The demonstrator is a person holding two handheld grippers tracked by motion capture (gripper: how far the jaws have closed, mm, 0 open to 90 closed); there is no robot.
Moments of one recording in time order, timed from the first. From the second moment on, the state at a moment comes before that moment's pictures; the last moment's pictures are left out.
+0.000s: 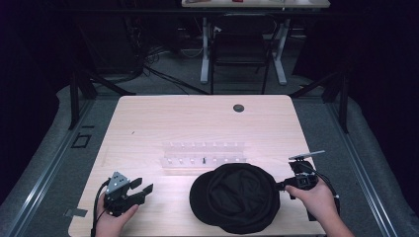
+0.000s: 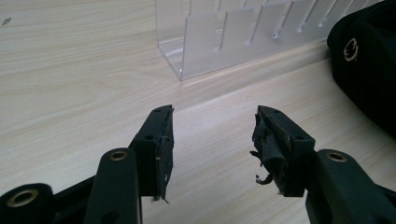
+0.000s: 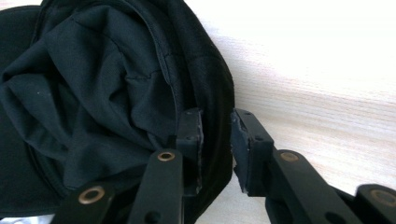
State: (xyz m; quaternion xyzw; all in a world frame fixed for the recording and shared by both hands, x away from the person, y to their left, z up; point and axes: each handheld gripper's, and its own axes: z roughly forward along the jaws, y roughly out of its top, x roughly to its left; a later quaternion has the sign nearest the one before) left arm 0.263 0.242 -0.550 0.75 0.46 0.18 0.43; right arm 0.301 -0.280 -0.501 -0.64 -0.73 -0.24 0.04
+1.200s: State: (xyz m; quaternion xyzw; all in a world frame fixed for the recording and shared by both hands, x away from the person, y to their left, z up) left arm 0.264 0.243 -0.551 0.75 0.47 0.18 0.43; right arm 0.310 -0.279 -0.499 -0.64 -0.72 -0.22 0.12
